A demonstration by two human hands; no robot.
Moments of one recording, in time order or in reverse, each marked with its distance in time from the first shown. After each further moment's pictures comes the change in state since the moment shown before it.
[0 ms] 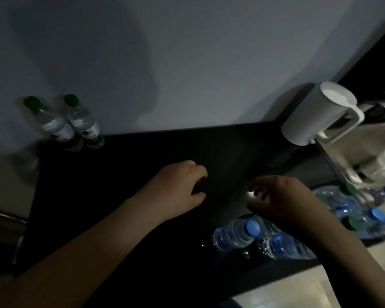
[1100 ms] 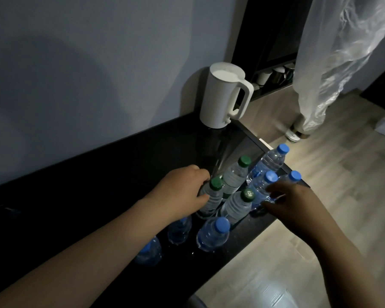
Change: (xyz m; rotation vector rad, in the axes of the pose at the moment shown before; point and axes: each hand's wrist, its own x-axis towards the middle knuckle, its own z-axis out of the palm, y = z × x) left_hand 0.127 0.179 0.112 0.113 -0.147 0.308; right_hand -0.103 0.229 0.024 0.321 0.302 0.544
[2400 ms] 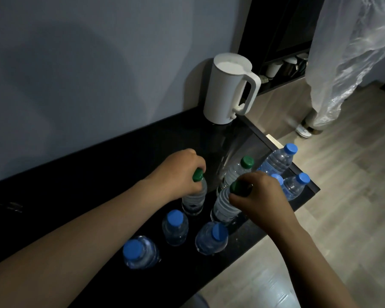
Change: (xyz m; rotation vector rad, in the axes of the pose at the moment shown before) left_hand 0.050 -0.020 0.005 -0.003 0.001 -0.061; right_hand 0.045 -0.017 0.045 0.172 0.034 -0.233
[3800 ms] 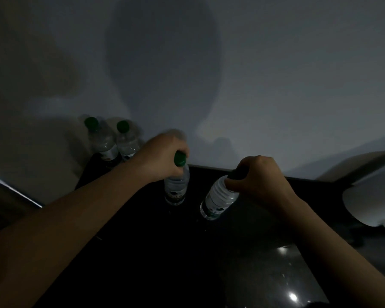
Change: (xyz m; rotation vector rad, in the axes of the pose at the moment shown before) left_hand -0.209 -0.304 -0.155 -0.053 0.446 -0.516; right_hand 0.142 -0.338 0.171 -0.129 -0.338 -0.579
